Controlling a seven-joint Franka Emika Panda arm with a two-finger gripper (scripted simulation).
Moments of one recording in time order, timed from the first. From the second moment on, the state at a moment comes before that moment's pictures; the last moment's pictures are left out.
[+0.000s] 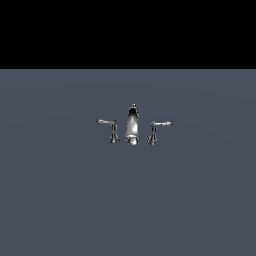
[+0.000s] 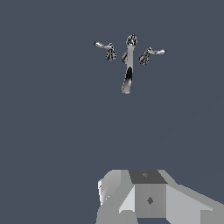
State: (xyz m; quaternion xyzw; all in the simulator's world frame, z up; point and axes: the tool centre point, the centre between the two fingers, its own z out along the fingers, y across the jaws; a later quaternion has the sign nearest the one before) arm -0.255 0.013 0.485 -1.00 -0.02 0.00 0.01
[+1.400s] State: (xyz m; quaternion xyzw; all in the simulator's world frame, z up) arm -0.210 0.078 0.411 -0.99 0.14 0.00 0.01
